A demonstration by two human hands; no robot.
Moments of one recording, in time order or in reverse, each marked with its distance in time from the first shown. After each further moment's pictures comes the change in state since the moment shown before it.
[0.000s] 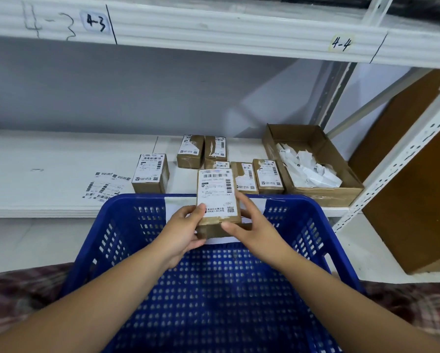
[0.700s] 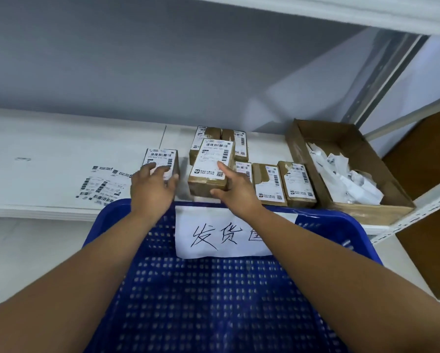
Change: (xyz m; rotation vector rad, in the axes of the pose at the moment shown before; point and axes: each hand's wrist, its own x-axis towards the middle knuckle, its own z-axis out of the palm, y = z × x) left_hand 0.153 0.022 -0.100 1.010 0.515 0.377; right_hand 0.196 0.012 0.049 -0.329 0.070 -0.009
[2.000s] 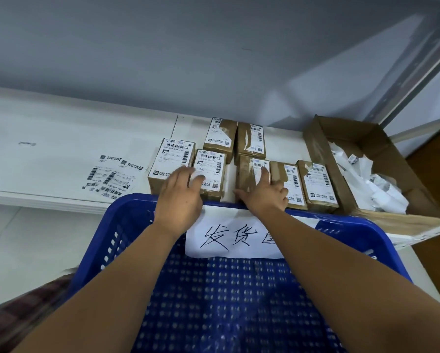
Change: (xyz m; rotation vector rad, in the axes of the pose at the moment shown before) left_hand -0.006 -0.018 0.042 0.173 0.121 0.486; right_hand 0.029 0.020 0.016 -0.459 0.106 0.472
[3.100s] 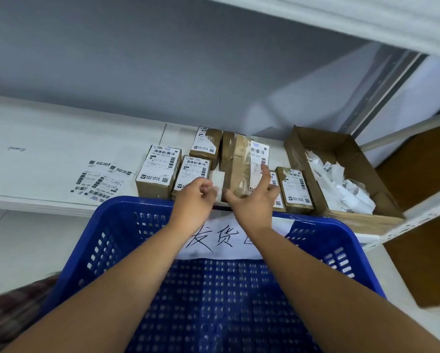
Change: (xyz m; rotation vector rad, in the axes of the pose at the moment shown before) left_hand 0.011 0.075 -0.042 -0.741 -0.217 -0.504; right_hand -0.054 0.015 -0.017 0.575 0.282 -0.206
